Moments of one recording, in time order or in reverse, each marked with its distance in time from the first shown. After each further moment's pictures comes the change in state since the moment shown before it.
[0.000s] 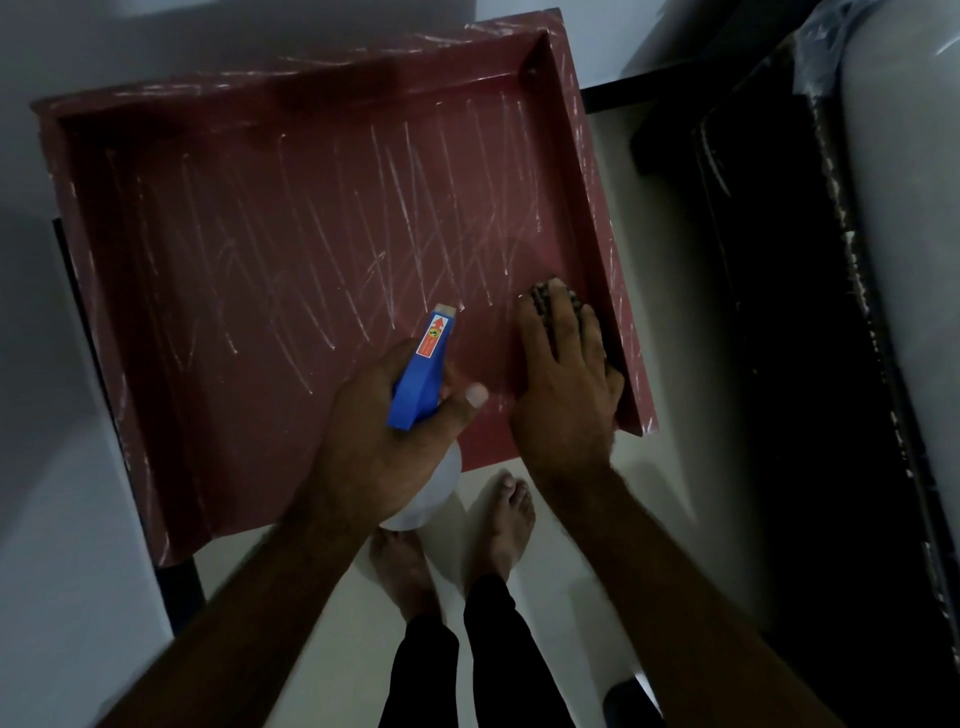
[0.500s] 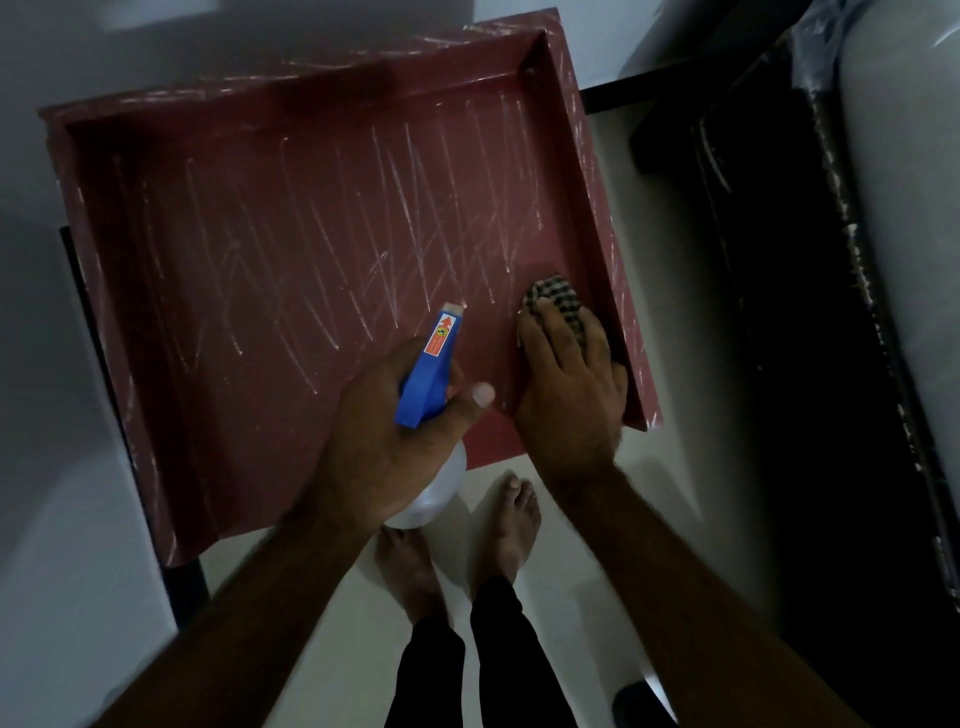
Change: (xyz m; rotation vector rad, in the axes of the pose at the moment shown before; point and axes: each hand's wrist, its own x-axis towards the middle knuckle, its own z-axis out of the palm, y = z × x) left_hand -0.001 0.004 -0.001 0.023 -0.037 0.011; right_hand -0.003 0.015 0.016 -0.045 0.197 -0.116
